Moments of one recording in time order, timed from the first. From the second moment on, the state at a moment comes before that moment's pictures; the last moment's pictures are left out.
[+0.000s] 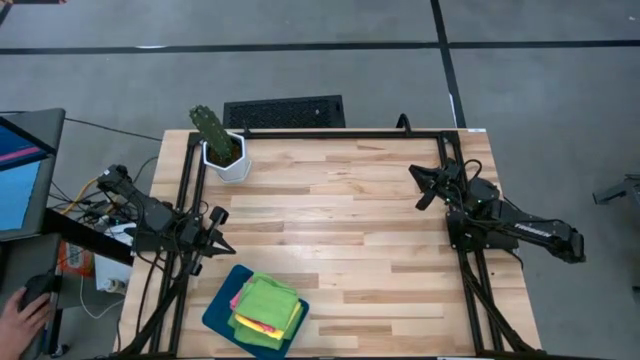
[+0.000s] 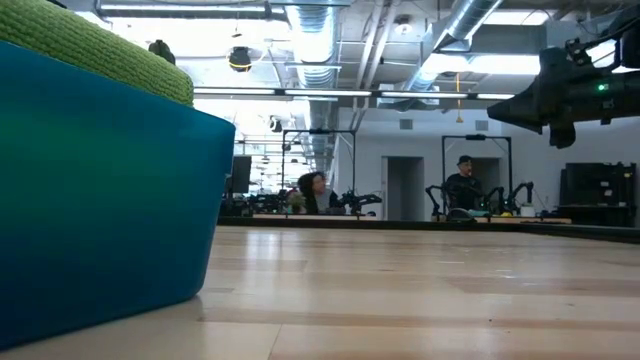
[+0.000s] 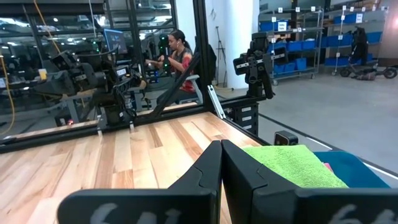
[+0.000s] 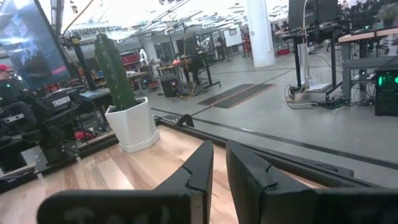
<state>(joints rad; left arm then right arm) -0.62 0.01 0.01 0.07 -0.25 0.09 -0.35 0.02 0.01 0.05 0.26 0.18</state>
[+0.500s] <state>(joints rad) -0.62 0.01 0.01 0.07 -0.25 0.09 -0.35 0.02 0.01 0.05 0.26 0.18</state>
